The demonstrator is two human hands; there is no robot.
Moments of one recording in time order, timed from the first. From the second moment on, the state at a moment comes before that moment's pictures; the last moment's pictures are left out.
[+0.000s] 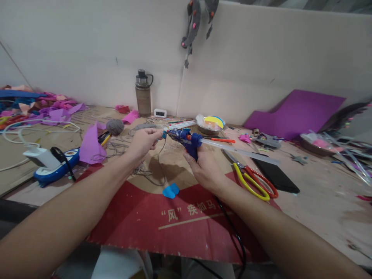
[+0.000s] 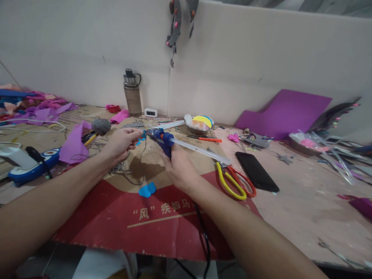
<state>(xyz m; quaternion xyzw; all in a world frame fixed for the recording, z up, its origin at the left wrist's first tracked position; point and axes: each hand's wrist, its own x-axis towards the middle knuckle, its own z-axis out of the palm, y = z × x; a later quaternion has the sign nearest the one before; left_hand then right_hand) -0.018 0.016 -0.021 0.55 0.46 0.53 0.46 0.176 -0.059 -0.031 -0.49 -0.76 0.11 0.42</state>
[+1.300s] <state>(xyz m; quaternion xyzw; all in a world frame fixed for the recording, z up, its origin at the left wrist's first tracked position) -0.018 0.017 -0.019 0.55 0.46 0.54 0.44 0.196 -0.026 -0.038 -0.58 -0.53 0.40 0.47</state>
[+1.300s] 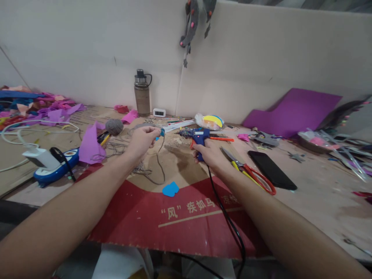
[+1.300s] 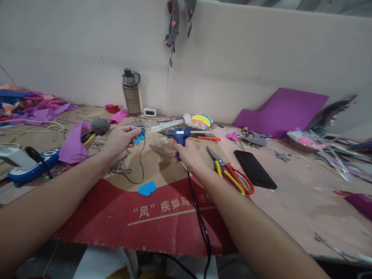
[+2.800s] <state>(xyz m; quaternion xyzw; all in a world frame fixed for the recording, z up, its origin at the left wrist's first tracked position) -0.006 -0.008 -0.004 0.67 0.43 0.47 0.38 0.150 -0.037 -0.009 -0.48 -0.75 -0.03 0.45</state>
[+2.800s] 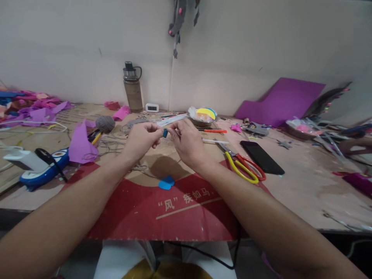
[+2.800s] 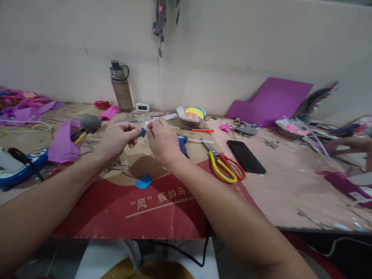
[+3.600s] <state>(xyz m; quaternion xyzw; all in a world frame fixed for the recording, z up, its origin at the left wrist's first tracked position) -0.007 -0.015 0.008 0.71 0.43 0.42 0.37 0.156 -0.031 -0.008 -0.46 -0.77 -0.01 0.44</state>
